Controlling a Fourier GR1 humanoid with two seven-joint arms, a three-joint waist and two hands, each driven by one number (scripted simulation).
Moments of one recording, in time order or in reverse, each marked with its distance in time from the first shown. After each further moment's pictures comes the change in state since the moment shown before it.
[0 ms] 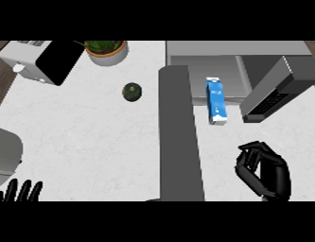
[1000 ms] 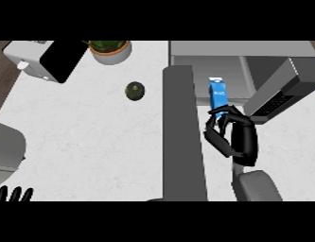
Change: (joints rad) left arm 0.027 0.018 0.058 0.026 0.028 -0.044 -0.027; right arm -0.256 0.022 0.177 0.000 -0.018 -0.256 0.246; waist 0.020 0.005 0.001
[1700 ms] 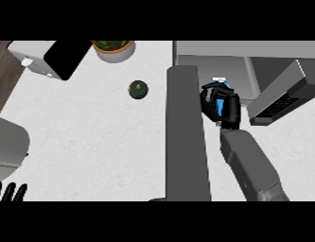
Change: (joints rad) left arm -0.050 0.029 0.068 0.043 0.044 -0.038 0.017; right arm -0.449 -0.017 -0.168 0.692 -0.084 -0.103 -0.162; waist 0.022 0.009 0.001
